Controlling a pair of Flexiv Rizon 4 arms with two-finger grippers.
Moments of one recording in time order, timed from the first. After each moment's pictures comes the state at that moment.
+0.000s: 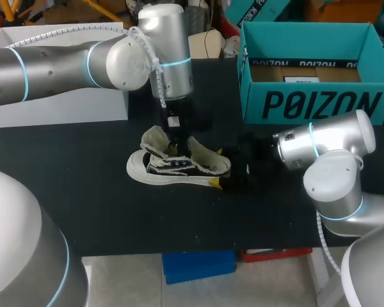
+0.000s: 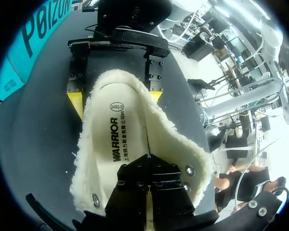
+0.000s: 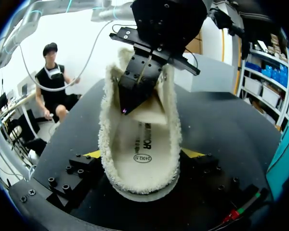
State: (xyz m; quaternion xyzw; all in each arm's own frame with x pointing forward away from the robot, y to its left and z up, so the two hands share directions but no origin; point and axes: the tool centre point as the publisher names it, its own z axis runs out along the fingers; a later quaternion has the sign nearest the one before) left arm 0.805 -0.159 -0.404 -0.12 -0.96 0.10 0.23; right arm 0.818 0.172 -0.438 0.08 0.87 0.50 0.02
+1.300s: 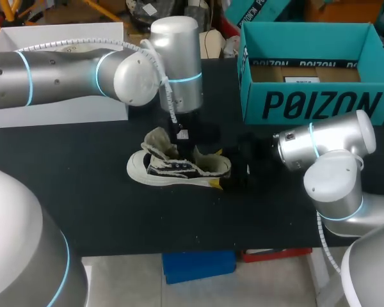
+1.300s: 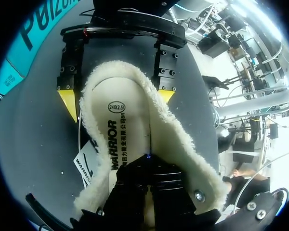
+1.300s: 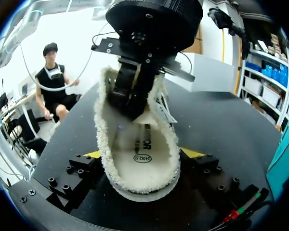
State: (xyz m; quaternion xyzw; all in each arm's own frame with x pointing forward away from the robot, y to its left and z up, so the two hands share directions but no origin) left arm 0.793 -0.168 -0.421 -0.09 -0.98 0.06 0.18; right arm 0.818 0.171 -0.439 0.08 0.87 0.50 0.02
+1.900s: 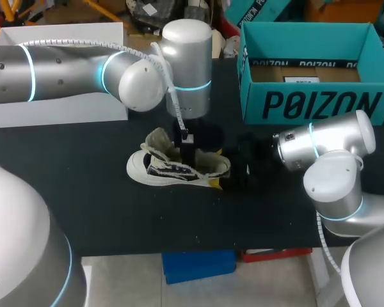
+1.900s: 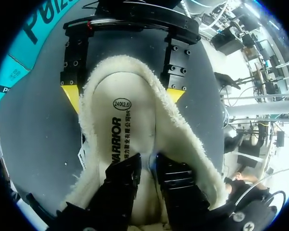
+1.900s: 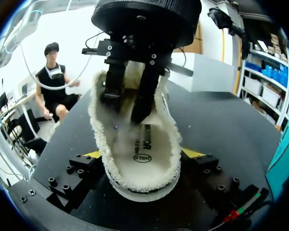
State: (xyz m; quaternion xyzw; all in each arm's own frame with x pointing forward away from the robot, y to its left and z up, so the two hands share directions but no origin) left arm 0.801 -0.164 -0.423 -0.05 -0.99 0.00 0.11; right arm 0.818 0.172 -0.439 0.08 0.87 0.50 0.02
